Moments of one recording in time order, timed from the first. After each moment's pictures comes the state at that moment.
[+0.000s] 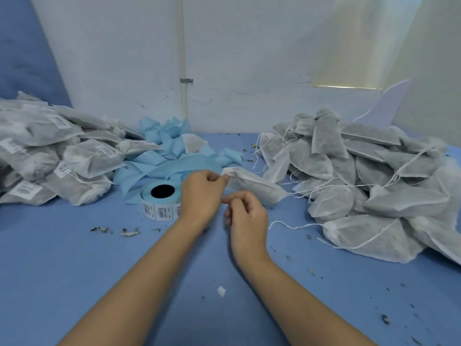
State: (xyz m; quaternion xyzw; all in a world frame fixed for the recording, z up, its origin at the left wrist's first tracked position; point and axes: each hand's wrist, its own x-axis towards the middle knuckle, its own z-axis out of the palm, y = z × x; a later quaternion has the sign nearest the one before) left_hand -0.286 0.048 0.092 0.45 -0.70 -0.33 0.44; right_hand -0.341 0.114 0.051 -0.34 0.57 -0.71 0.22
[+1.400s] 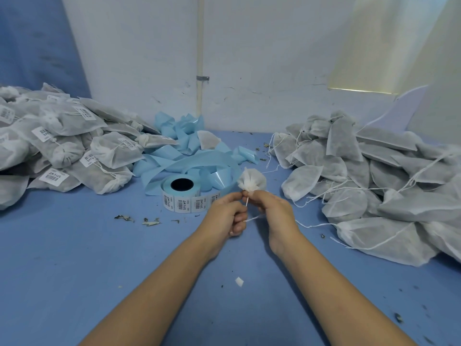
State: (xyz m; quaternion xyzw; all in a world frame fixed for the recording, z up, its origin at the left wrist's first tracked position) left_hand -0.270 0.074 0.059 0.30 -0.52 -0.73 0.34; right_hand -0.365 0.120 0.071 -0.26 0.55 -0.69 0.38
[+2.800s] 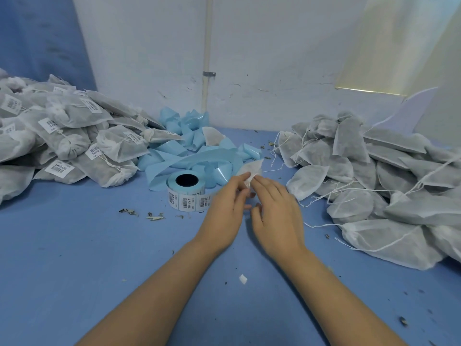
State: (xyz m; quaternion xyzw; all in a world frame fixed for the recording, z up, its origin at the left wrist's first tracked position) left_hand -0.265 0.075 0.054 0.24 -0.72 -0.46 0.47; right_hand -0.365 0.134 0.059 -0.62 0.71 -0.30 -0.15
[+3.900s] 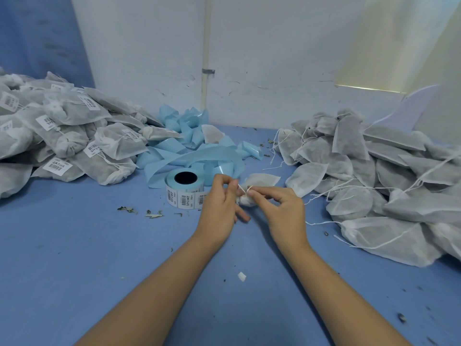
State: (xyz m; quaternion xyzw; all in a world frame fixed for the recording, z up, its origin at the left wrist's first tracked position) left_hand -0.265 0.070 0.050 0.31 -0.64 -0.52 0.48; right_hand -0.375 0.128 0.053 -0.50 0.63 -0.60 0.08
